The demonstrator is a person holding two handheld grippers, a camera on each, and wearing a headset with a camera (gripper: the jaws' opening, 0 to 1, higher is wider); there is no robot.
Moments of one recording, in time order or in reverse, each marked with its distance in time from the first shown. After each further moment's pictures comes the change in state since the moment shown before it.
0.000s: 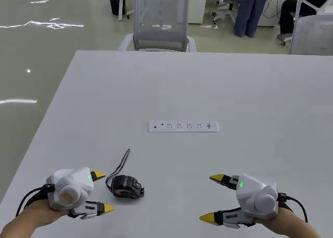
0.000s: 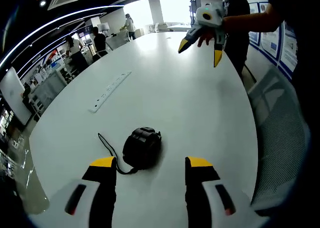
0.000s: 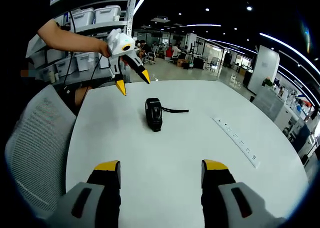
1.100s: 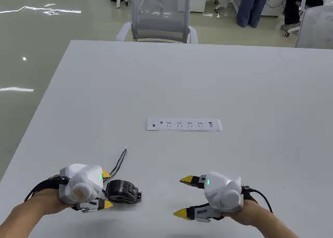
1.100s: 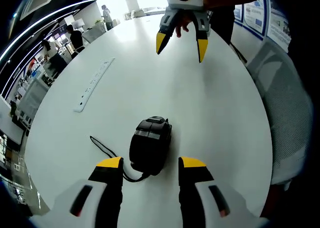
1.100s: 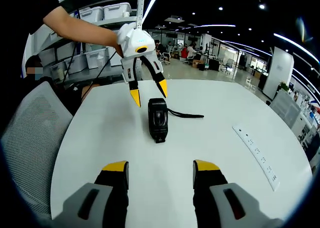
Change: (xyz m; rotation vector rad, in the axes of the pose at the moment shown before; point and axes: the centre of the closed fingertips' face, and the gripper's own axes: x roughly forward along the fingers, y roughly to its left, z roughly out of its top) left arm 0.055 0.022 -0.020 0.183 0.130 -0.112; right arm 0.089 -0.007 0.010 -0.044 -0.011 0.133
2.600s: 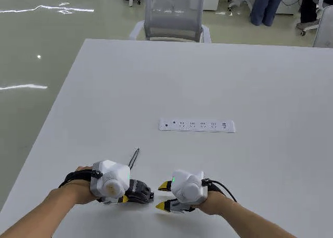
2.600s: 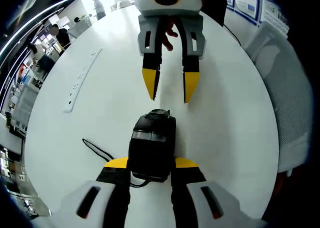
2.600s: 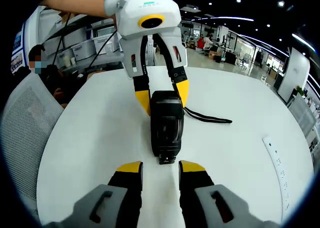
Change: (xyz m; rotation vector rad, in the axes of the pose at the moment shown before) left arm 0.024 0.002 -0.007 0.081 0.099 -0.050; right arm 0.104 0.011 0.008 -0.067 0.103 0.114
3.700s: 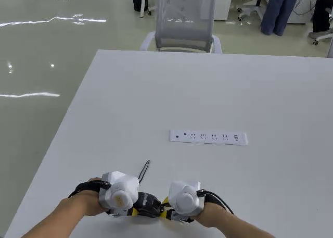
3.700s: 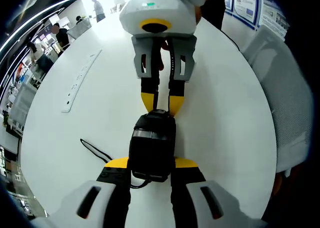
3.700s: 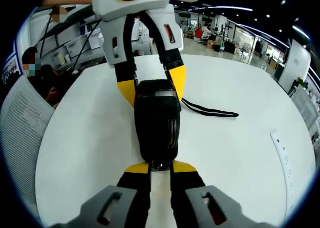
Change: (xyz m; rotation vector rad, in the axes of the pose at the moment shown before) left arm 0.001 0.000 0.000 -0.012 -0.035 -0.029; right arm 0.028 -0.010 -0.009 0.047 0.088 0.006
